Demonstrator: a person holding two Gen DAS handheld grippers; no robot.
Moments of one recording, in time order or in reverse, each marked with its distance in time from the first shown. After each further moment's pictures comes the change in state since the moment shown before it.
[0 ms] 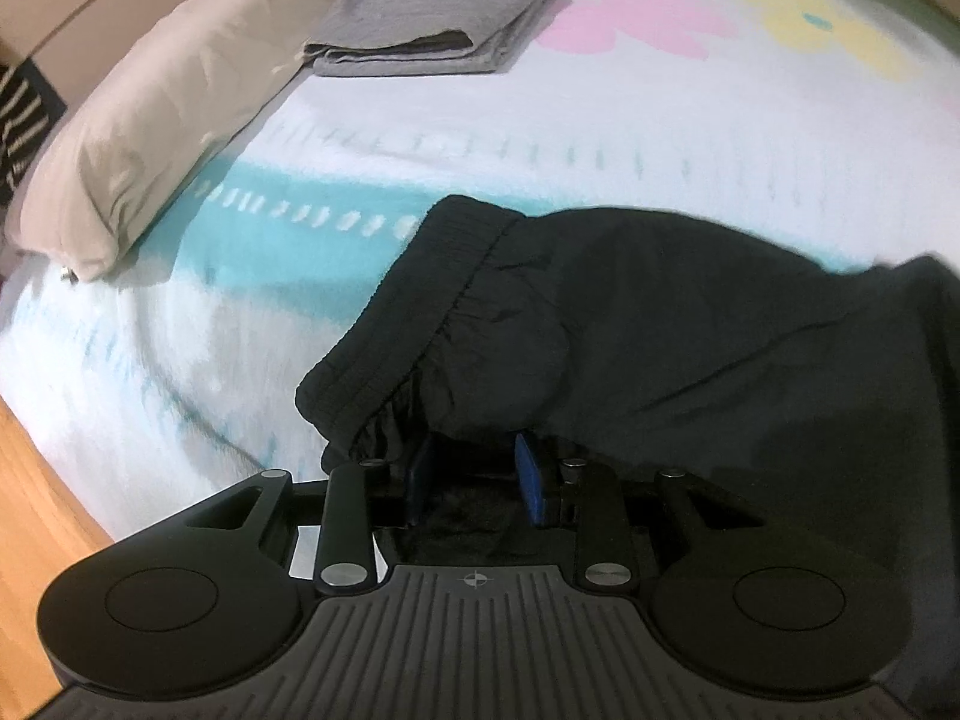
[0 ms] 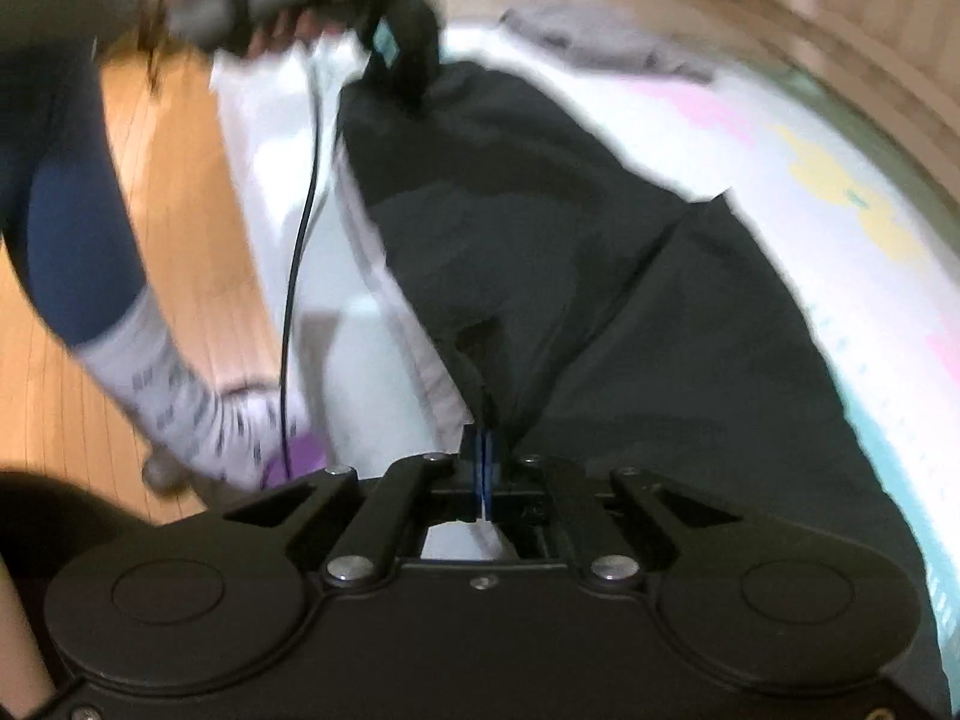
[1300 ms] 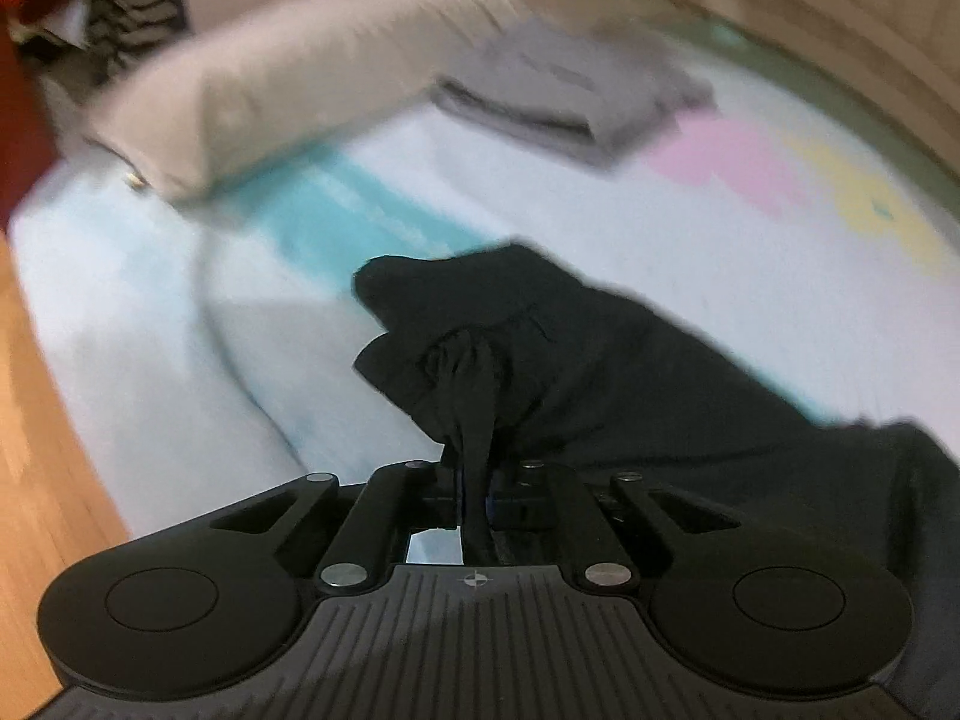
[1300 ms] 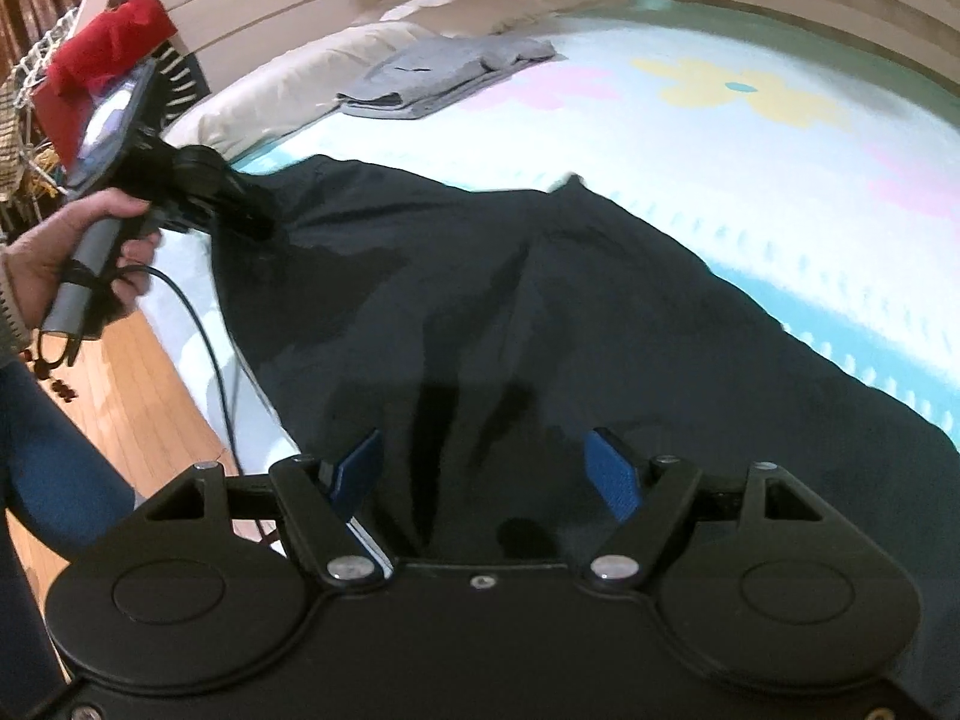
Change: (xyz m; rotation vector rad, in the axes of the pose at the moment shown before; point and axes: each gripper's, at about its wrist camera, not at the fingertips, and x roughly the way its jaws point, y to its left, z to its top) left arm -0.013 0.035 -0.016 -0.345 -0.197 -0.002; right arm -0.017 -0.072 0.006 0.493 -0.111 0.020
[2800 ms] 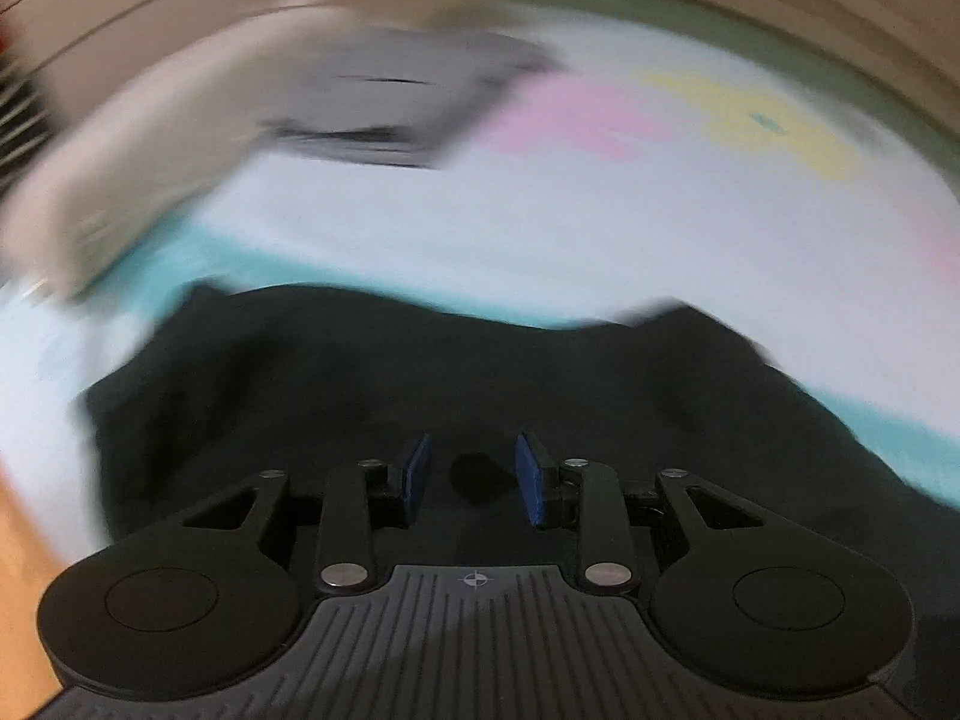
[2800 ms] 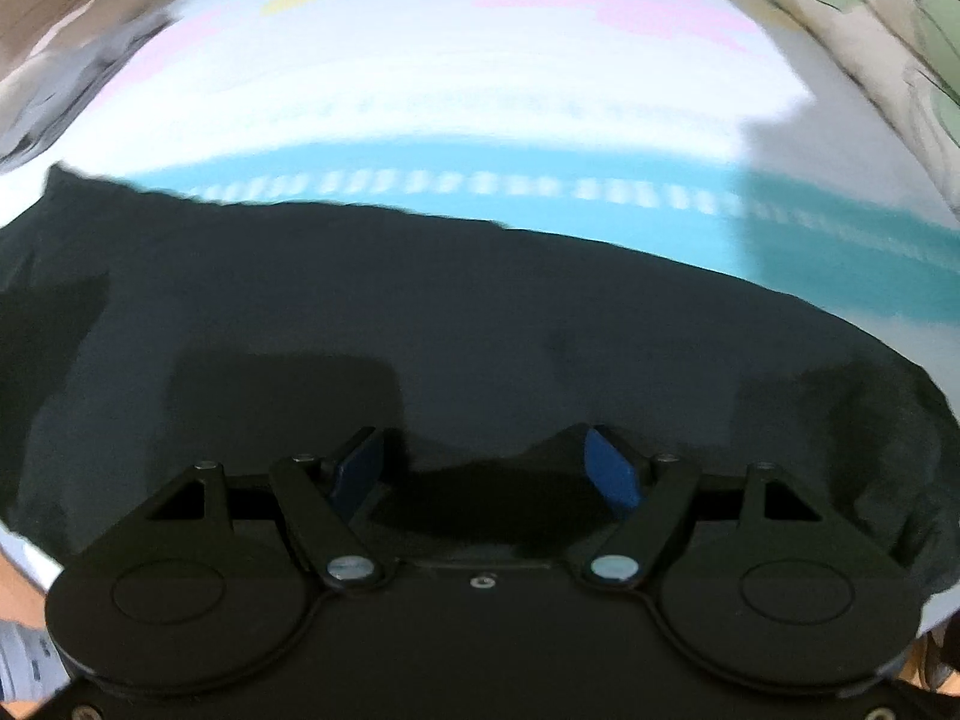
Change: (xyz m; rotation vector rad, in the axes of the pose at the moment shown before) left arm -0.024 -0.107 -0.007 0.302 0.063 -0.121; right arm -0.013 -0.135 -0.043 0.455 0.173 -0.459
